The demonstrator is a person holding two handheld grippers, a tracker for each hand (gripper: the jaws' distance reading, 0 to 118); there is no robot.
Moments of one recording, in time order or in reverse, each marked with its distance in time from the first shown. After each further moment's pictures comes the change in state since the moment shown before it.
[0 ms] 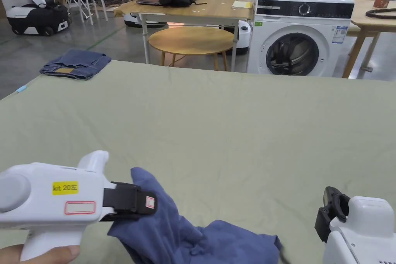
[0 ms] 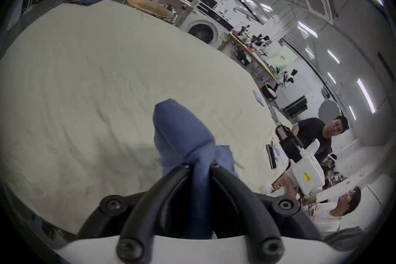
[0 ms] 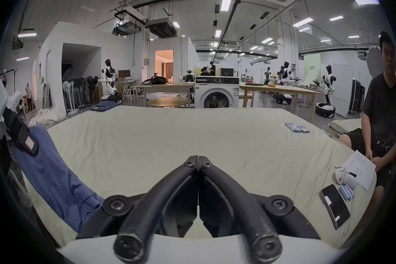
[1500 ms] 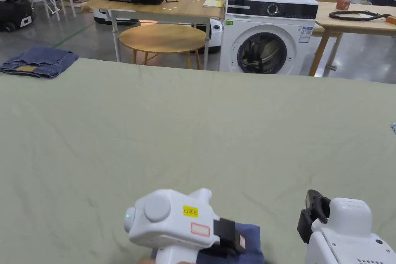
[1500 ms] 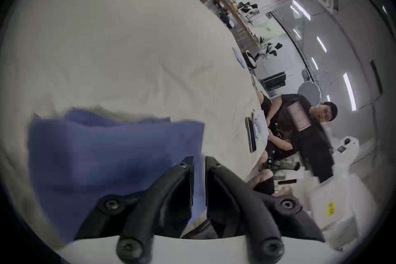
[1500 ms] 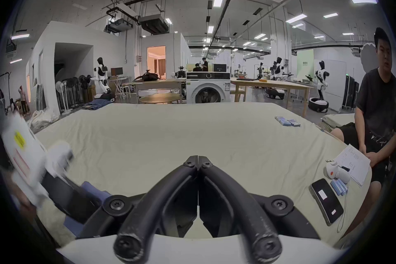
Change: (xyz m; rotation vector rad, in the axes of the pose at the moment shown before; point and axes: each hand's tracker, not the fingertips) left arm 0.051 -0.050 -0.217 -0.337 -0.217 0.122; right arm 0.024 -0.005 0.011 -0.031 -0.052 -0.022
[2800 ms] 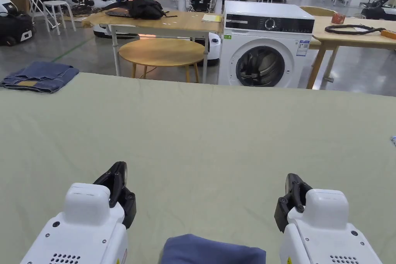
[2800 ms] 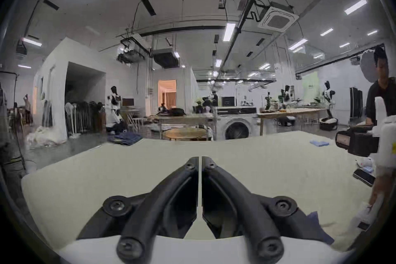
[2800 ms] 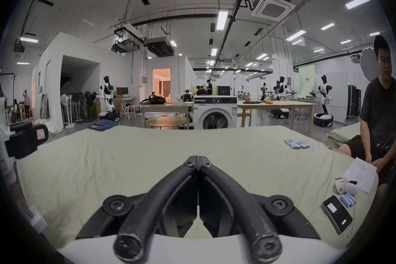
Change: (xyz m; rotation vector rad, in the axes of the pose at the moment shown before) left arm 0.020 -0.072 0.153 1.187 0.738 -0.670; right arm -0.048 0.027 0.001 0.155 0.048 0.011
